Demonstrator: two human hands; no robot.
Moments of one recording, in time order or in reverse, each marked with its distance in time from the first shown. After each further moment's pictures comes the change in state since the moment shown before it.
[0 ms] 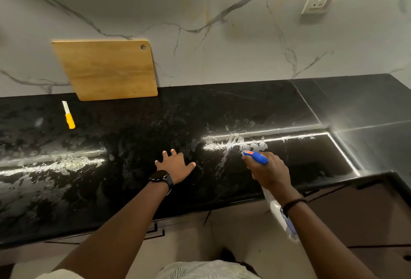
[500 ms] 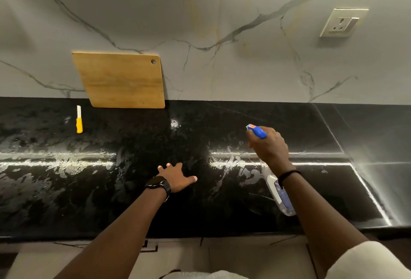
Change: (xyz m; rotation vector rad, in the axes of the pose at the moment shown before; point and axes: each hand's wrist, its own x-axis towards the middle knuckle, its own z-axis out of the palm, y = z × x) left_hand 0.037 0.023 -0.010 -0.105 -0.146 -0.176; right_hand 0.136 -0.036 -0.047 0.098 0.052 -0.154
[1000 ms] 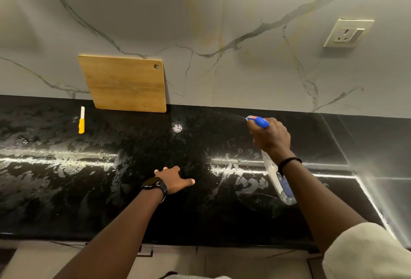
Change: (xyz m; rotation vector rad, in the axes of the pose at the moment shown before) left_hand -0.009 0.016 -0.014 -0.035 0.031 0.016; right_hand 0.052 -0.010 -0.019 -0.054 0.038 -0.075
